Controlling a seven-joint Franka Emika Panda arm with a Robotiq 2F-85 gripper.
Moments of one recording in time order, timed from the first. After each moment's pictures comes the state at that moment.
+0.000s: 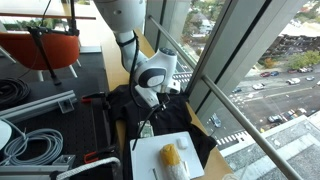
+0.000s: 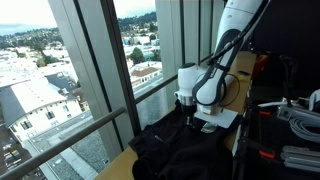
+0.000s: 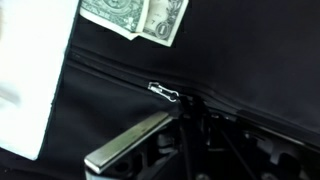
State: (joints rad) arm 0.14 0.84 -0.04 -1.92 -0.14 2.77 -0.05
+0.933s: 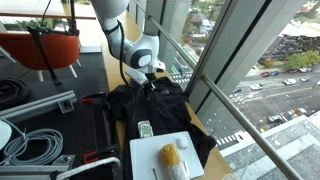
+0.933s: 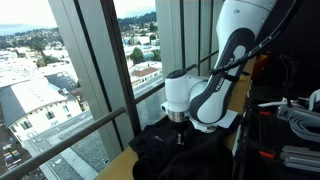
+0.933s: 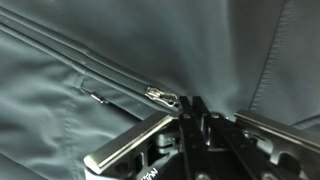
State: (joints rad) arm 0.37 0.84 -0.05 -1.89 -0.17 2.76 0.05
